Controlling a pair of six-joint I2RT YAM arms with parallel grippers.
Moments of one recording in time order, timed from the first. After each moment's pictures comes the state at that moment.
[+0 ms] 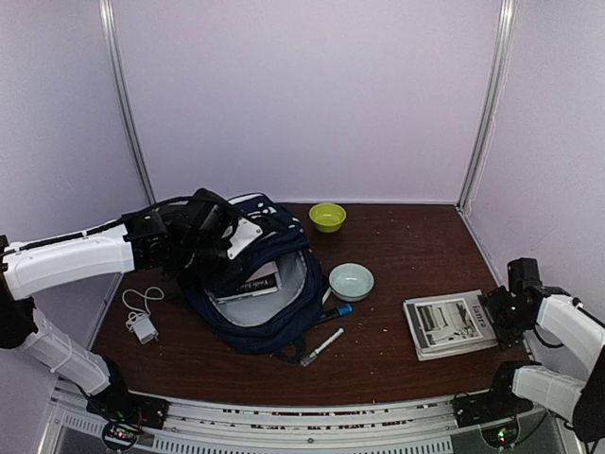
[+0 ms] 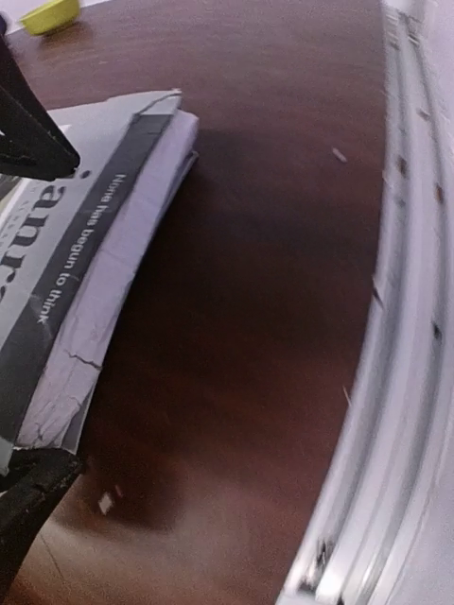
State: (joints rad) left arm -0.91 1.38 1.15 -0.60 -0.35 0.27; right arm -0.20 0.87 0.39 -0.61 0.12 1.15
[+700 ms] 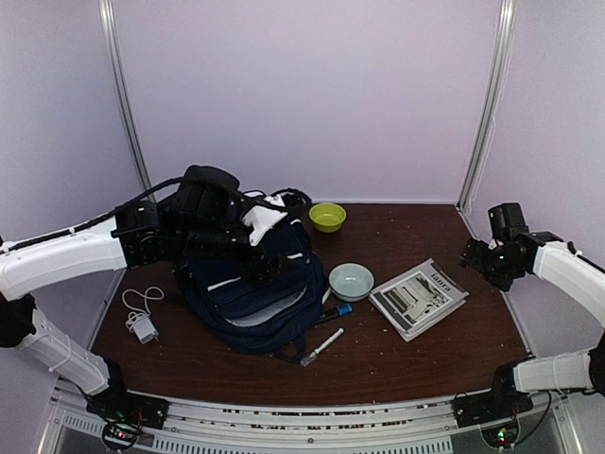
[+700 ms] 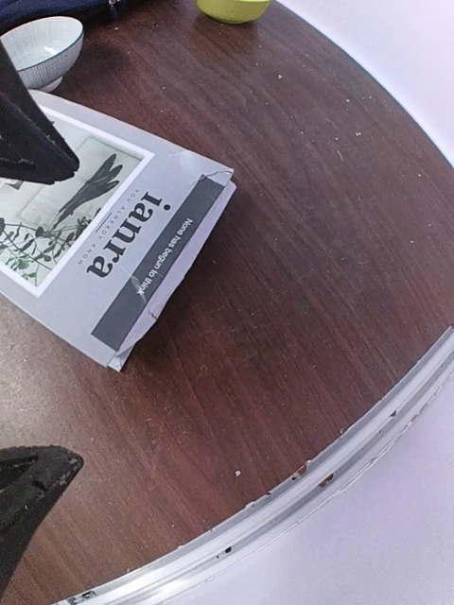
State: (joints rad) left arm -1.01 1.37 1.26 -0.44 -0.04 0.29; right arm 0.08 1.13 0.80 -0.60 0.17 0.63
